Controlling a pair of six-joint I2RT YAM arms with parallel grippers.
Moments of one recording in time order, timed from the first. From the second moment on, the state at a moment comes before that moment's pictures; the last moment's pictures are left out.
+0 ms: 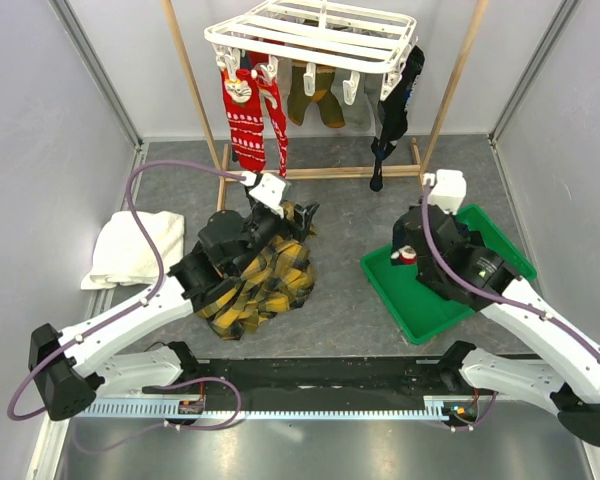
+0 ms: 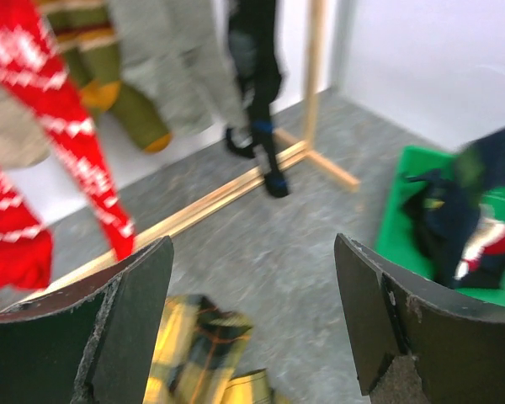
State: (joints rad) left arm -0.89 1.06 0.91 0.23 -0.24 0.07; right arm 0.81 0.96 1.10 -0.66 0.85 0.41
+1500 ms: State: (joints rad) left arm -0.63 1.30 1.07 0.20 -0.13 -0.01; right arm 0.47 0.70 0.92 -0.64 0.59 0.56
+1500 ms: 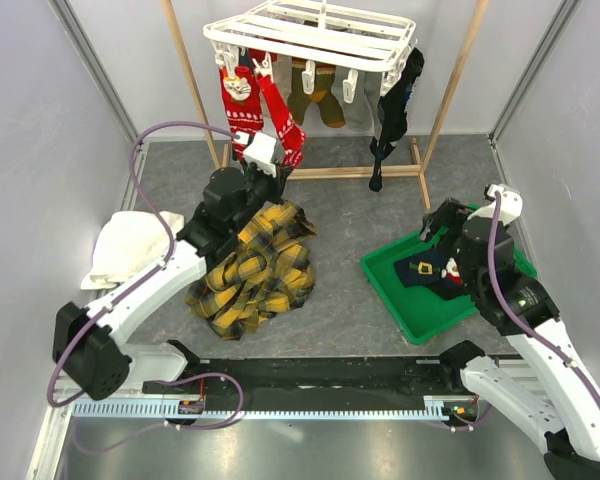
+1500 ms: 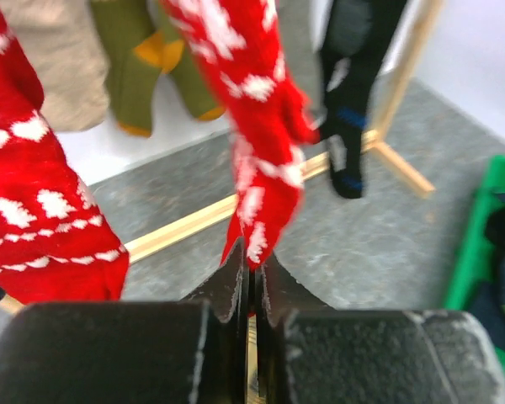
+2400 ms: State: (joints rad) left arm -0.66 1.14 1.01 0.19 0.39 -0.11; right arm 0.87 1.32 1.78 -0.36 0.25 0.37
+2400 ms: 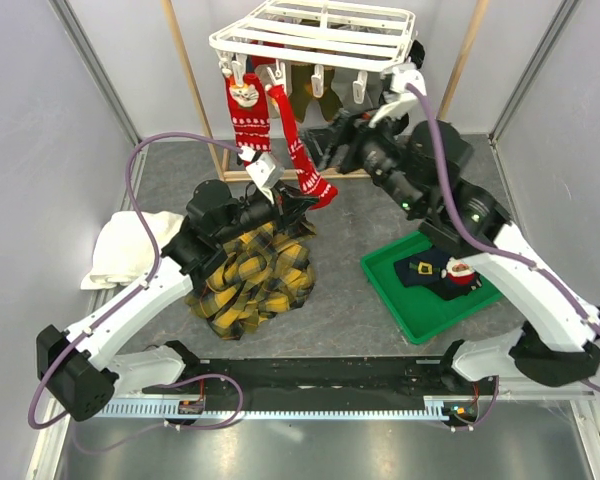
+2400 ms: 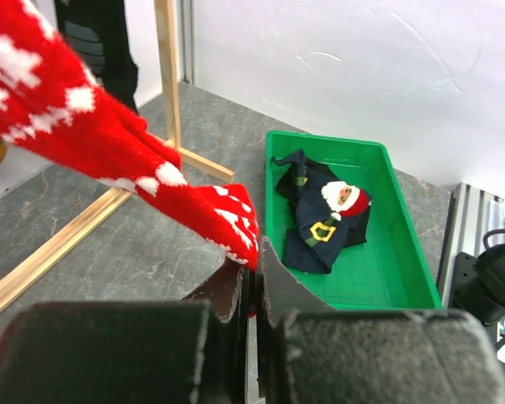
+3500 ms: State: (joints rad) left arm -0.66 1.10 0.97 0.19 0.42 -0.11; right arm 0.98 1.78 2.24 -0.23 0.71 0.07
